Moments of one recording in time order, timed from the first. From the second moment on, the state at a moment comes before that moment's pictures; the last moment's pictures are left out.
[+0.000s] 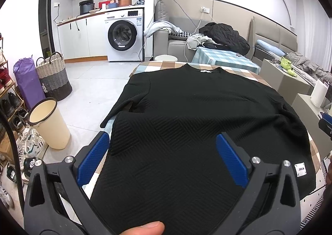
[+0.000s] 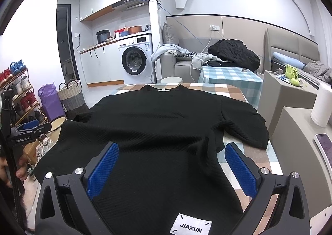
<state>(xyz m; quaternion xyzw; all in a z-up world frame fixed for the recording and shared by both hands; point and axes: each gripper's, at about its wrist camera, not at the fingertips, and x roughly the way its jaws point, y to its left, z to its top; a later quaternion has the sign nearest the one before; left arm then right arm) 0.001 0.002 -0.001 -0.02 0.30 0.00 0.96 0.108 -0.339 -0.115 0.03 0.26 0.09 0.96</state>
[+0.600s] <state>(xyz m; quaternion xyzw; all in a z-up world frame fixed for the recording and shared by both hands) 0.000 0.002 0.003 -0.02 0.29 0.00 0.96 0.107 -0.339 -0.117 0.03 0.26 0.09 0.96</state>
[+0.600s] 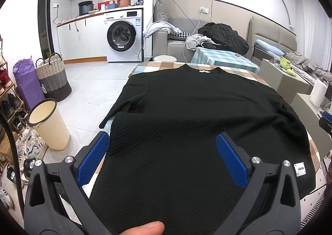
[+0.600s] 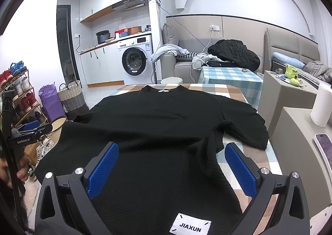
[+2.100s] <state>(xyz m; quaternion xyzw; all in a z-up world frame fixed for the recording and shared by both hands) 0.015 0.001 0.002 -0.03 0.31 -0.04 0.95 0.108 -0.362 -0.117 0.07 0.28 0.06 0.95</state>
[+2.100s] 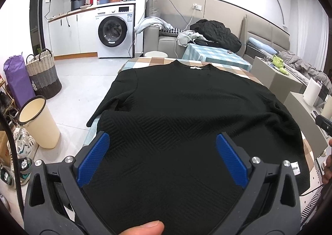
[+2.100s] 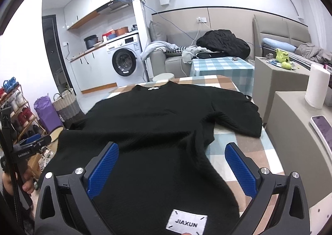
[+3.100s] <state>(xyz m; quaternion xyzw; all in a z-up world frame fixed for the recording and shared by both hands) 0.139 0.015 -0.024 -0.03 0.35 -0.02 0.94 0.230 -0.465 -0.161 0.19 0.37 -0.03 0.91</state>
